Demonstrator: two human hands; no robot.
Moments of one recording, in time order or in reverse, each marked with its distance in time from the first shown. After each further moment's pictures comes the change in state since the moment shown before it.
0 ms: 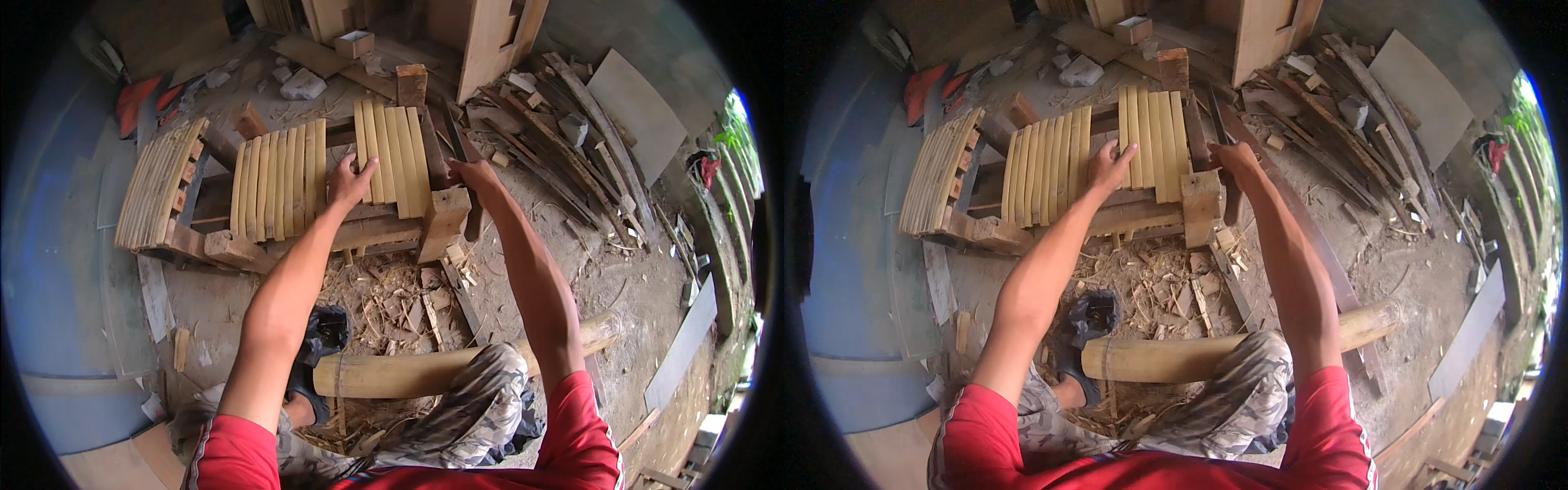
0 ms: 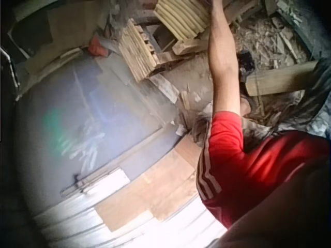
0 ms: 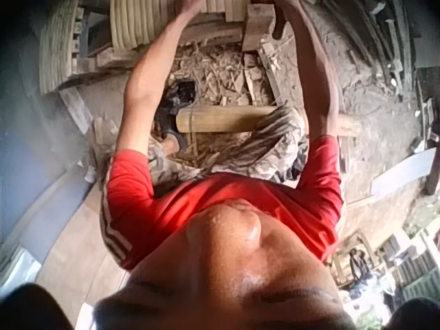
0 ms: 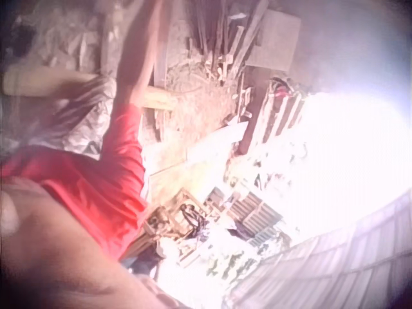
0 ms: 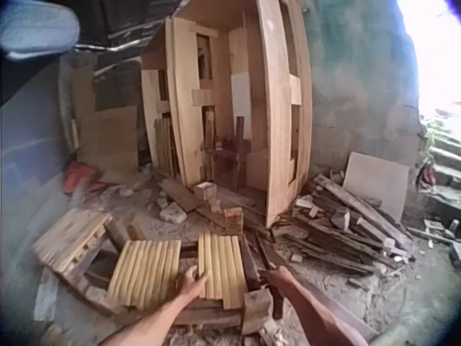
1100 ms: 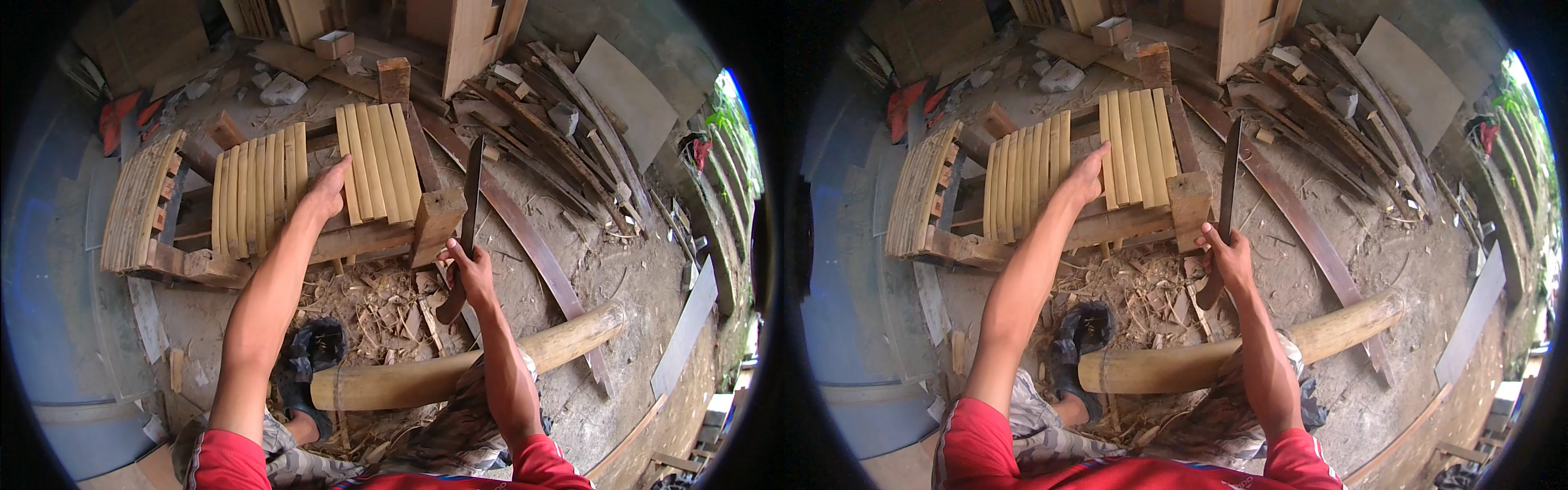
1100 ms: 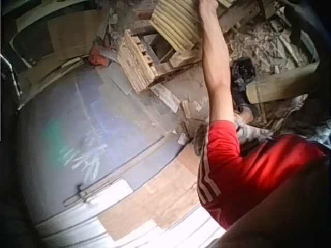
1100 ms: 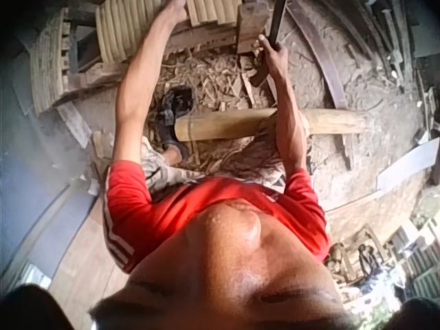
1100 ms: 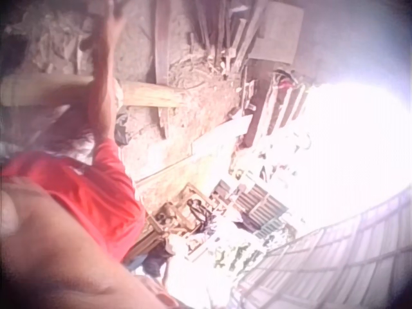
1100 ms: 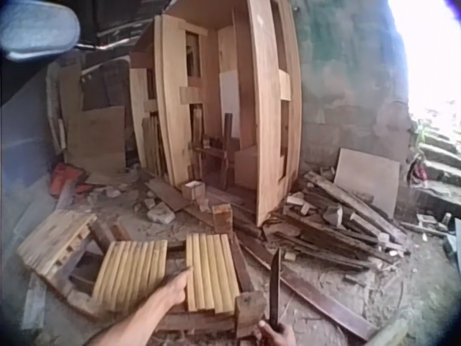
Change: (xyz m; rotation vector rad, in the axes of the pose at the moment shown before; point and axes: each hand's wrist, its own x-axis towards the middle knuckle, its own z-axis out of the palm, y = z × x) left_hand 0.013 0.007 -0.003 -0.868 -0.419 -0.453; right_hand -0.146 0.111 0.033 0.326 0.080 -0.086
